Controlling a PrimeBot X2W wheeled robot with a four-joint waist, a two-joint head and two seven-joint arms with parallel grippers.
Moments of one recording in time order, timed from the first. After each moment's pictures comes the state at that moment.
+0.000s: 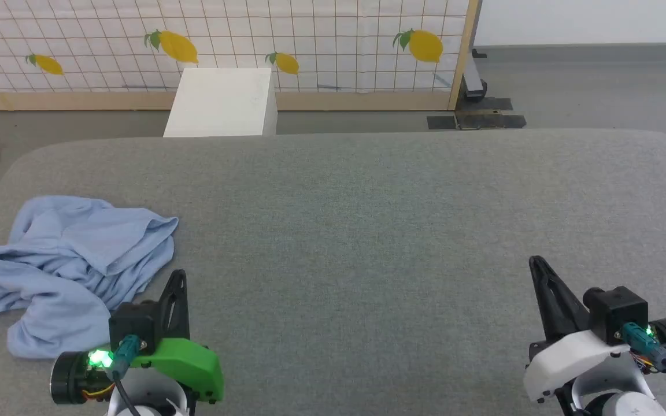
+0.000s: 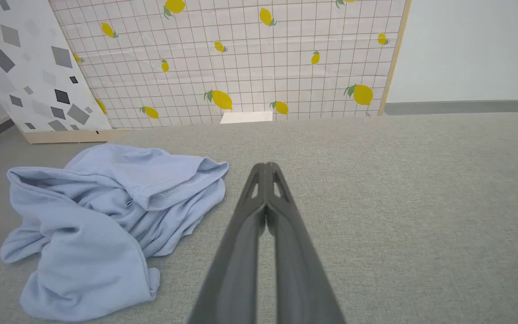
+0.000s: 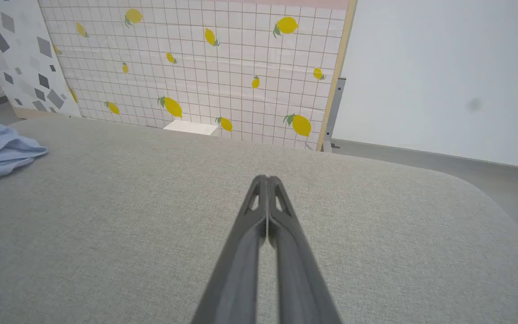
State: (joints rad) left arm 0.02 0.06 0.00 0.00 -0.01 0.01 0.00; right arm 0.02 -0.05 0.00 0.00 0.00 0.13 0.00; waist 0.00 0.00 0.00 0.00
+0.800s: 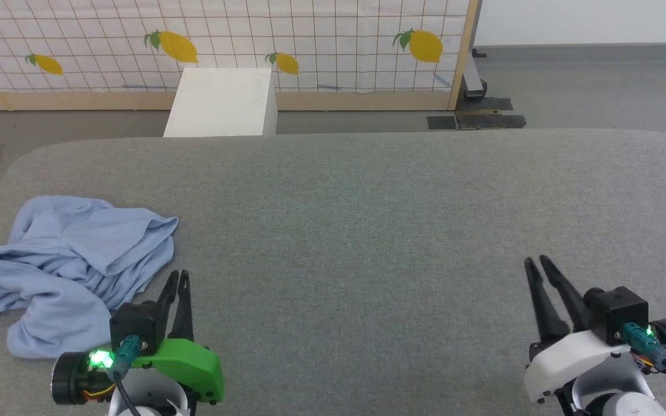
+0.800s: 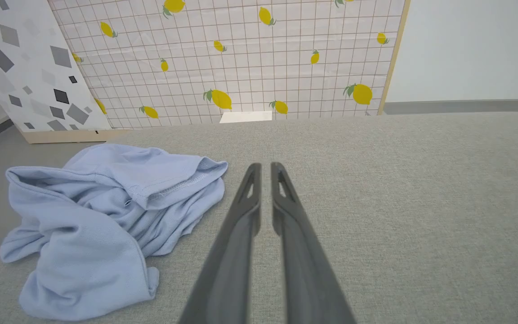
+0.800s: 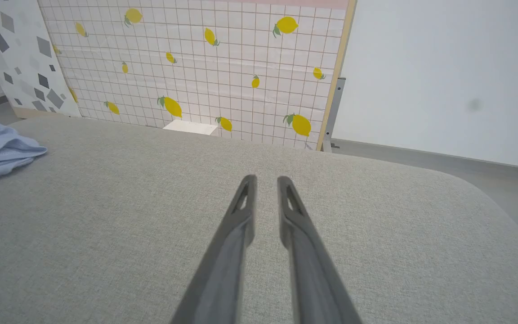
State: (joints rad) left arm 0.02 0.06 -0.01 0.00 -0.01 0.01 0.00; right arm 0.02 -0.05 0.00 0.00 0.00 0.13 0.00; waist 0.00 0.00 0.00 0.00
